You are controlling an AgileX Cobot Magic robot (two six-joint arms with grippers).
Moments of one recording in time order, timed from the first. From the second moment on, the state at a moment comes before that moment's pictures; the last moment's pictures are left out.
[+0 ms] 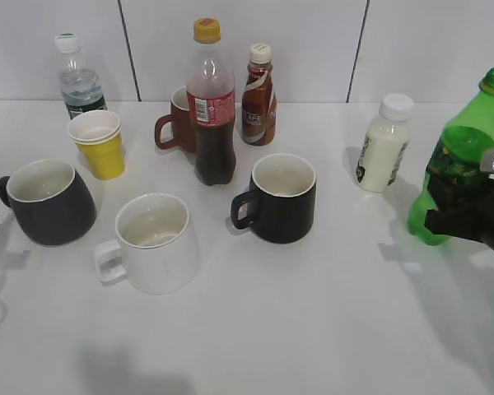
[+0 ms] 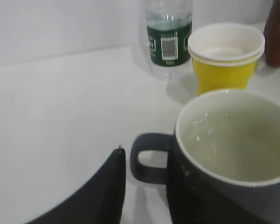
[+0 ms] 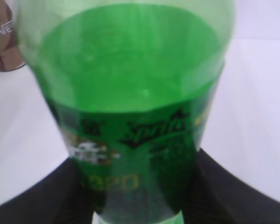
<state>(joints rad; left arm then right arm) 0.04 1.67 -0.24 0.12 -1.01 0.07 0.11 1.90 -0.30 -0.05 -1.23 0.01</state>
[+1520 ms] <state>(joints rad) 0.03 0.15 -0.69 -0.01 1.07 -0.05 0.11 0.15 -0.65 0.03 1.05 -0.01</state>
